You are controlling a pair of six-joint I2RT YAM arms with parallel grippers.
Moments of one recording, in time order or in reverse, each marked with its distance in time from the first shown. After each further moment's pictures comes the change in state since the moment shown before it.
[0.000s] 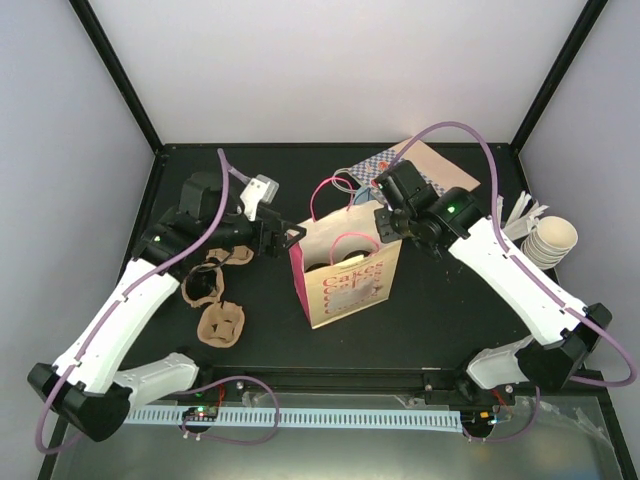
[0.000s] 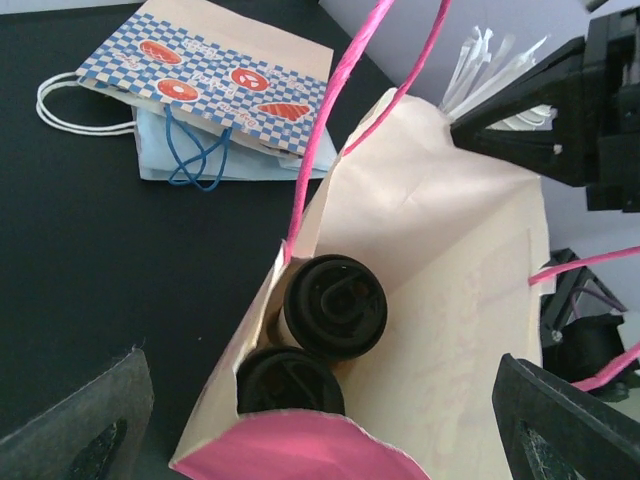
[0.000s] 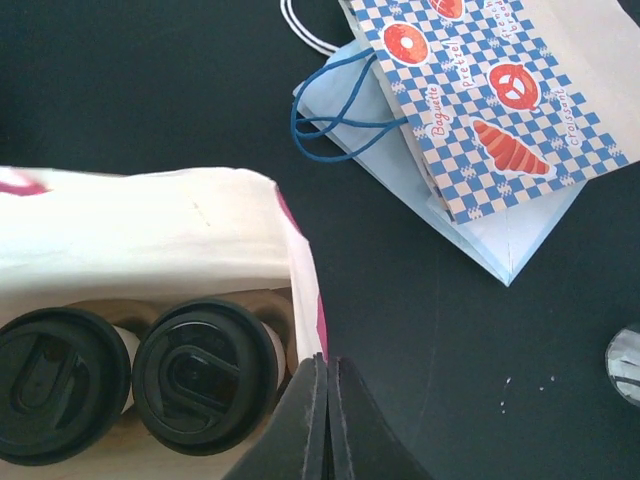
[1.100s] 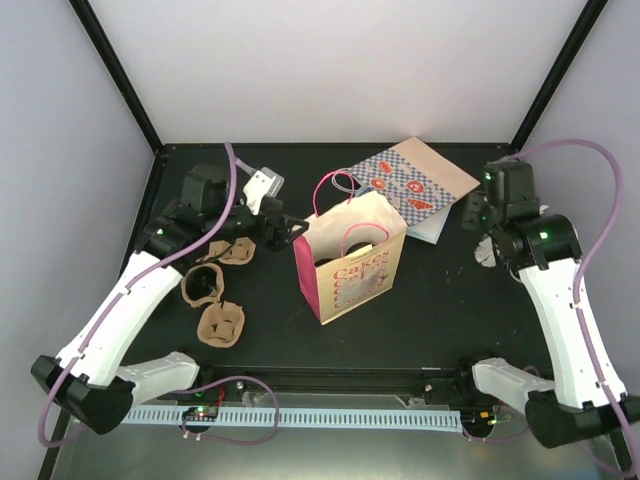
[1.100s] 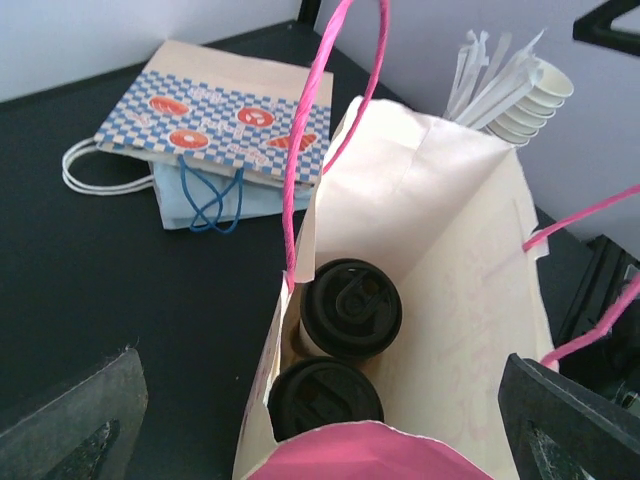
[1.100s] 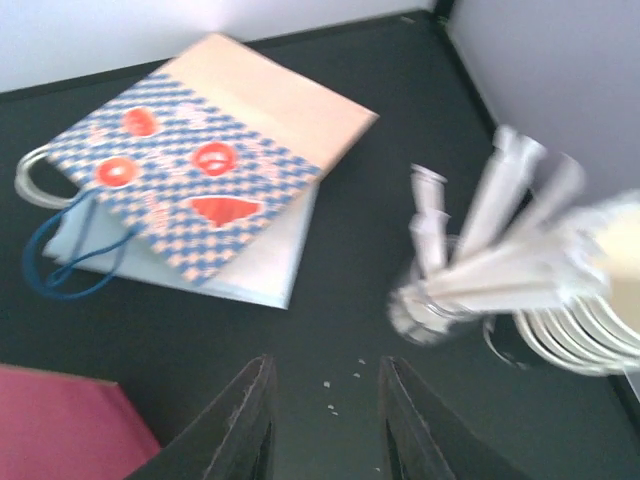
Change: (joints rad) left arm 0.000 0.077 0.045 0.039 -0.008 0.148; right arm -0.441 -0.282 -0.108 0.047 0.031 -0.025
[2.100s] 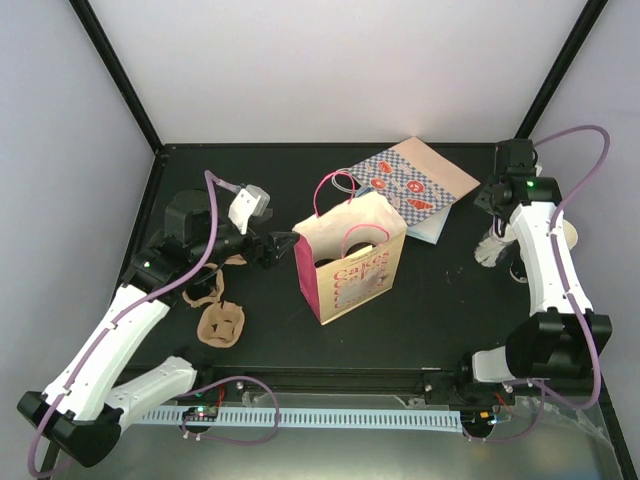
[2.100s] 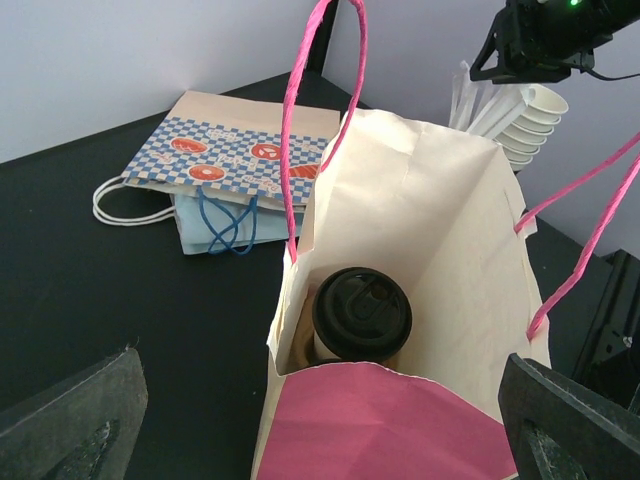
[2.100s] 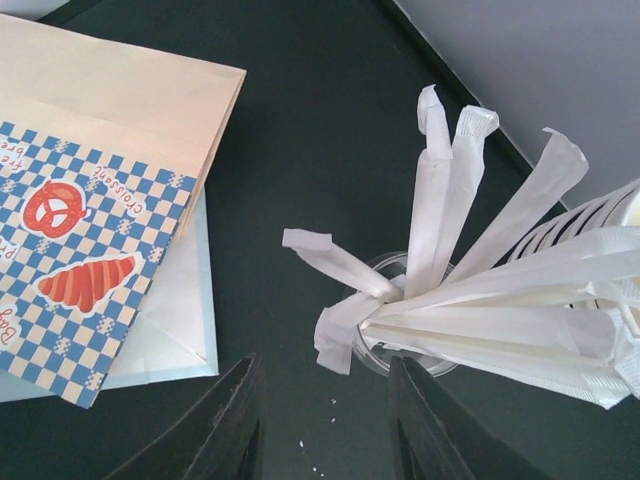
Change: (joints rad) left arm 0.000 -0.213 -0.191 0.129 -0.036 0.006; right arm -0.325 0.282 -0.037 0.115 -0.042 0.158
